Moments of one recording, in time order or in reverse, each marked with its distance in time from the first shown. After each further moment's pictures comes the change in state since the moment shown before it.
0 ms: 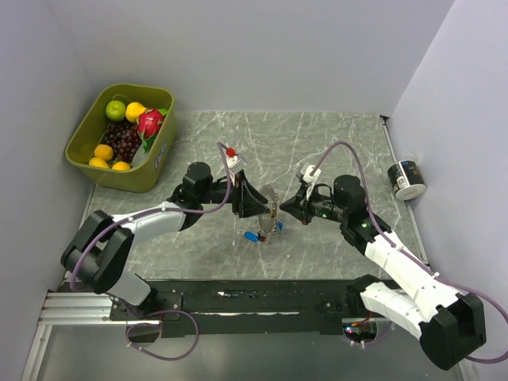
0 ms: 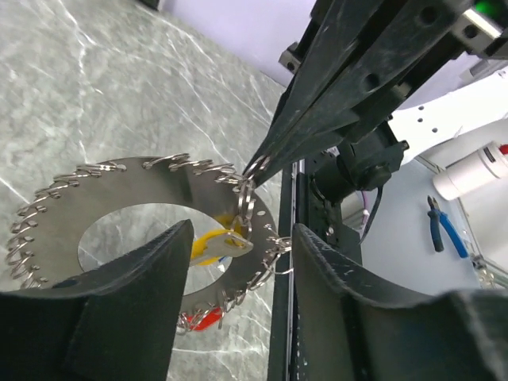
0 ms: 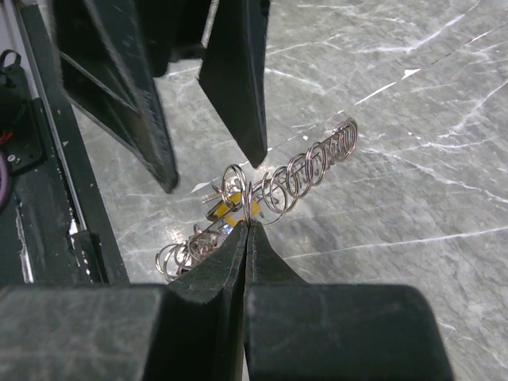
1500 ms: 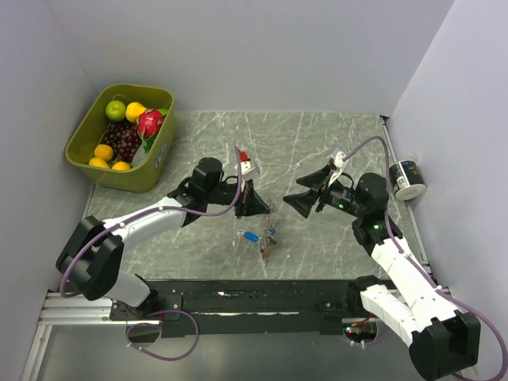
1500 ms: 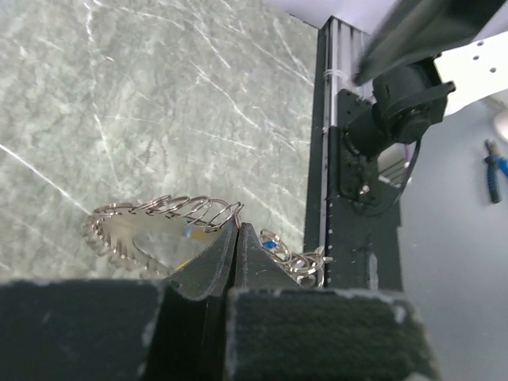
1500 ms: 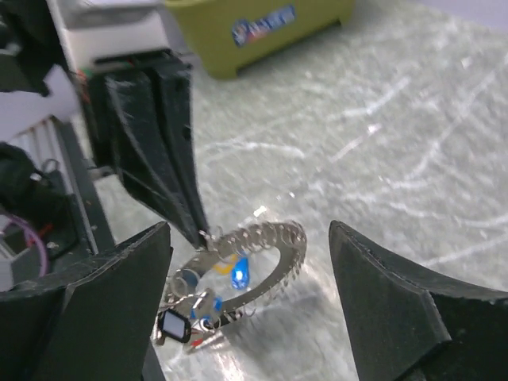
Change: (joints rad) left arm -0.058 -0.029 0.125 -0.397 -0.050 0.299; right arm -0.175 -0.058 -0.010 0.188 -0.111 0.253
